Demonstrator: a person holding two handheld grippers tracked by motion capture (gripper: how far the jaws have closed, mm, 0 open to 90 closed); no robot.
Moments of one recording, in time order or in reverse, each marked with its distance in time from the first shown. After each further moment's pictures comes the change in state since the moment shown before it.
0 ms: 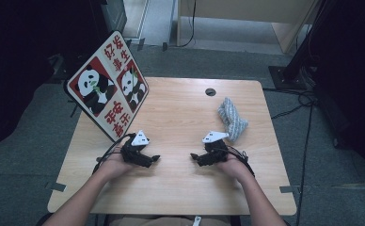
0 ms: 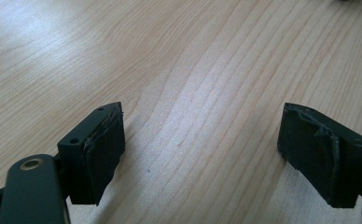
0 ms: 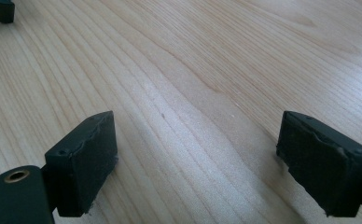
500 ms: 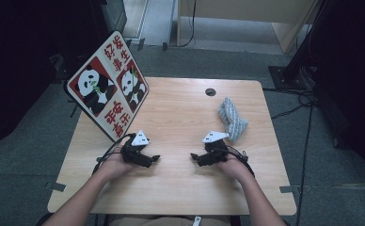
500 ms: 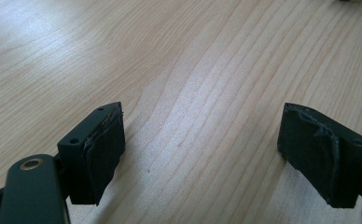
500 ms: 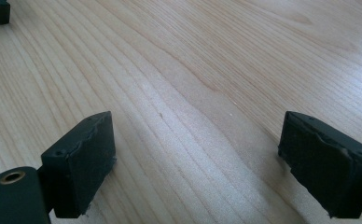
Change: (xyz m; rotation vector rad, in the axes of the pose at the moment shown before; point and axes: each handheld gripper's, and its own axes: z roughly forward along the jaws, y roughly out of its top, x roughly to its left) left arm 0.000 0.000 0.000 0.003 0.003 -0.001; right arm 0.000 0.000 0.000 0.003 -0.009 0.010
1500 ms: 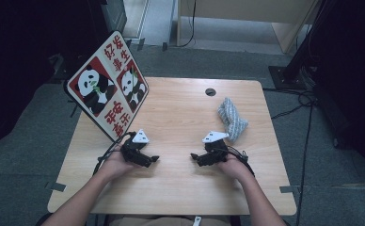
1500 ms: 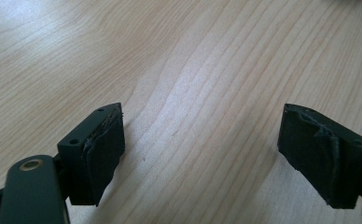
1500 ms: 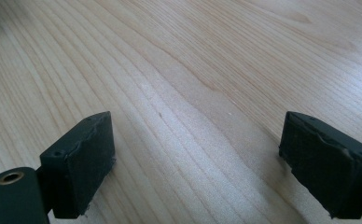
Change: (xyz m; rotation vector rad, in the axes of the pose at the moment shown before) left arm 0.003 0.007 -0.006 0.075 -0.043 -0.029; right arm 0.000 0.000 0.000 0.001 -0.004 0.004
